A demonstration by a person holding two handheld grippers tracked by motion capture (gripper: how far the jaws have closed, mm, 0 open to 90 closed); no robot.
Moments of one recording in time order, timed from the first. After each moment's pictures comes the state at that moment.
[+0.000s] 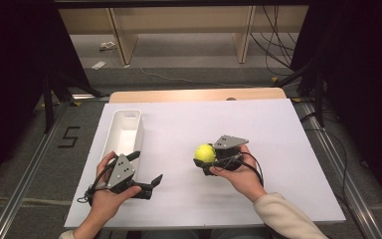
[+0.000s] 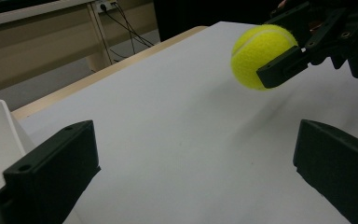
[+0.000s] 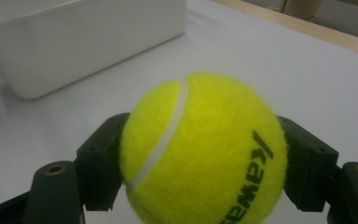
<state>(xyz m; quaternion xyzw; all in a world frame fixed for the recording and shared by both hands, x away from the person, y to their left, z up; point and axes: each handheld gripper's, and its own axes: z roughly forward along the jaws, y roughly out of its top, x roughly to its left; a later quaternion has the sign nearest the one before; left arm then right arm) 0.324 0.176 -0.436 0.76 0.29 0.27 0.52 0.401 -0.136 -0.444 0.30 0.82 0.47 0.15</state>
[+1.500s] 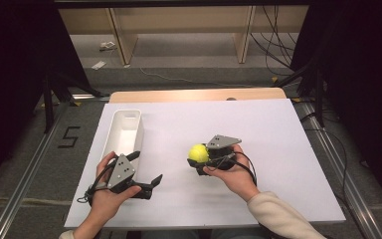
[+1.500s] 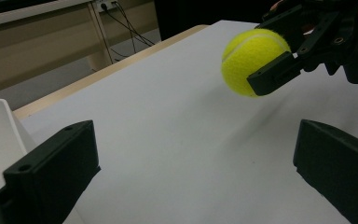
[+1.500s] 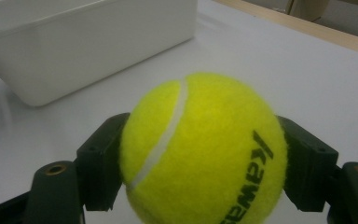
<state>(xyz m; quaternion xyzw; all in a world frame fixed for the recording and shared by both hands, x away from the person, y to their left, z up) 0.324 0.176 -0.437 0.76 0.30 0.27 0.52 0.403 -0.119 -0.445 0.29 0.82 0.47 0.14</state>
